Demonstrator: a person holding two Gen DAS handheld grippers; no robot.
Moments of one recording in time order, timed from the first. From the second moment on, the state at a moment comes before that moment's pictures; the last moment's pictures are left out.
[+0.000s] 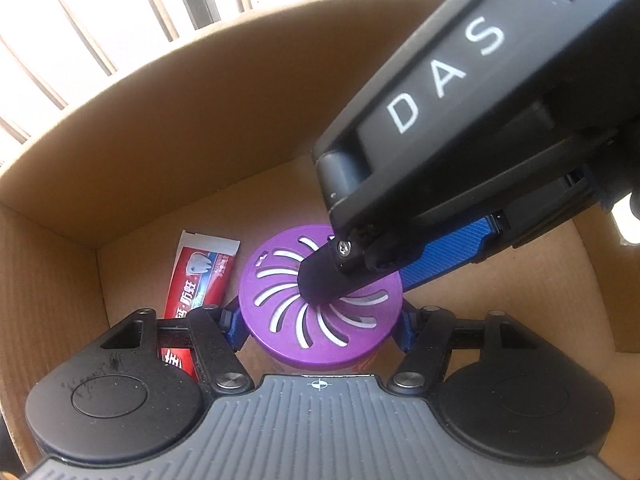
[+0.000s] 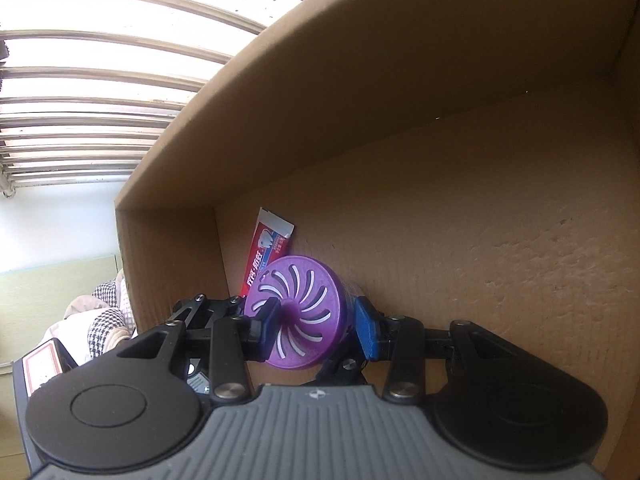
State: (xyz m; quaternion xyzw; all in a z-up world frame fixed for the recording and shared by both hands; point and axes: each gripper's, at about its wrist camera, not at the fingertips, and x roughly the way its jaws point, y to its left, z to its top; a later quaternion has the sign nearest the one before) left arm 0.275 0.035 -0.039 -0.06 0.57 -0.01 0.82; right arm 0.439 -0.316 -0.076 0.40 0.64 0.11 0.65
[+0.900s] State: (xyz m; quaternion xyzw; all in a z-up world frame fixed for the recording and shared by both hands) left arm 0.188 0.061 0.074 -0.08 0.50 0.04 0.86; right arm 0.374 -0.347 0.032 0.38 0.58 0.09 0.71
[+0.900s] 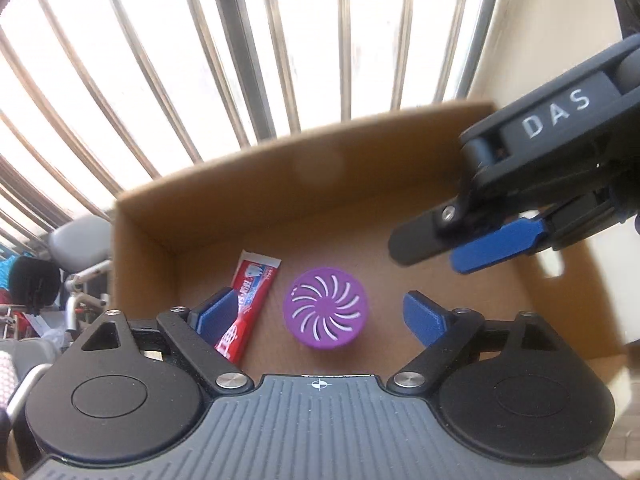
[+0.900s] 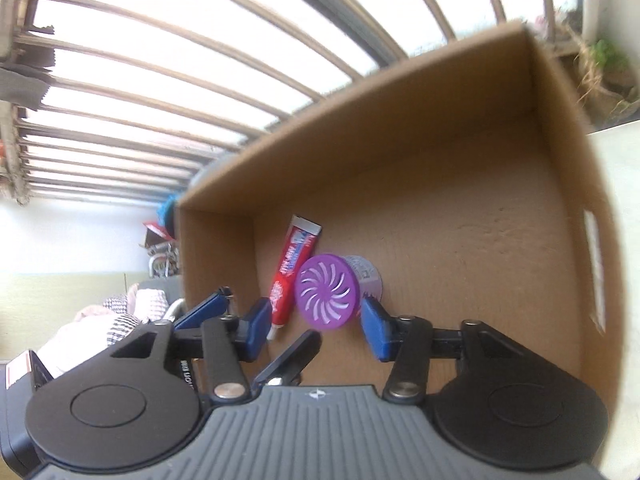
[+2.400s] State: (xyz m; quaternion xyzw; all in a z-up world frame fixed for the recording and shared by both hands) left arm -0.018 -0.013 0.224 -0.07 0.37 0.21 0.90; right arm 0.090 -0.236 0.296 0.06 0.29 0.06 0.95
